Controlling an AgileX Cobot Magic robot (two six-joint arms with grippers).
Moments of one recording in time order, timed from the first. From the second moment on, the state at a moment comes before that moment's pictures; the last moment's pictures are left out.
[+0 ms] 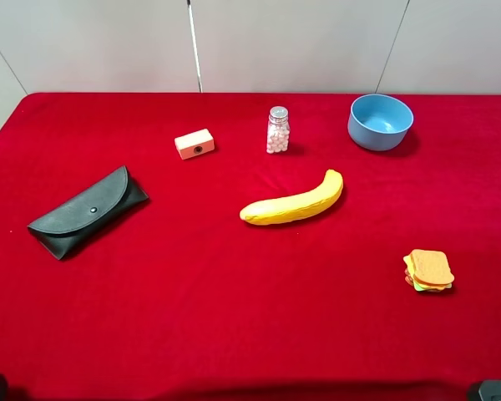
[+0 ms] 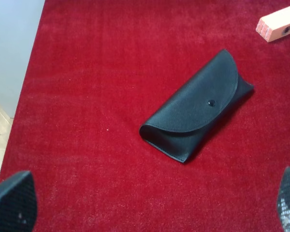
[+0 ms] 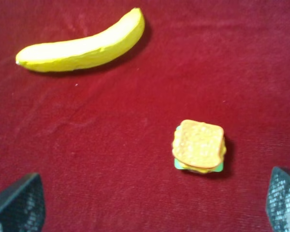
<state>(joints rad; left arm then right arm) 0.01 0.00 -0.48 0.00 1.06 0.01 0.21 0.37 -0.54 0.17 1.10 0.06</state>
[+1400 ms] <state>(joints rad) 0.01 0.00 -0.48 0.00 1.06 0.01 0.21 1.15 -0.51 0.16 0.74 0.02</state>
